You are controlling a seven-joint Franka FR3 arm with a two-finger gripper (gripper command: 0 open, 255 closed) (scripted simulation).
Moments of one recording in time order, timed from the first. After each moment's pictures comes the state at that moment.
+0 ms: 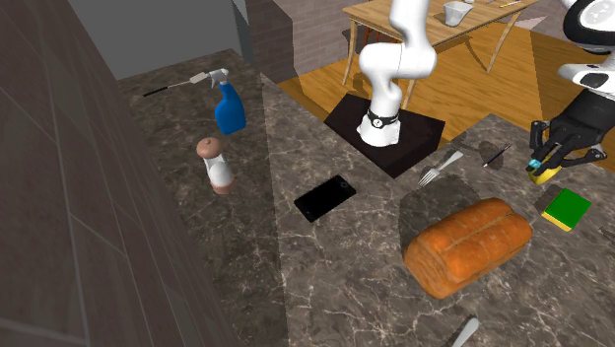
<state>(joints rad) 0.37 -0.17 0.59 -2.10 -0.23 2.00 1.71</state>
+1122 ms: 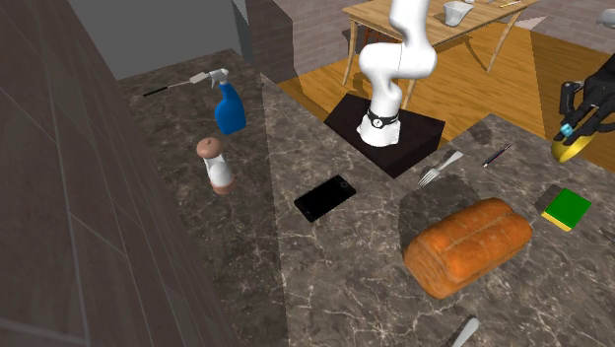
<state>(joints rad) 0.37 -0.19 0.58 -1.90 -0.20 1.79 1.64</state>
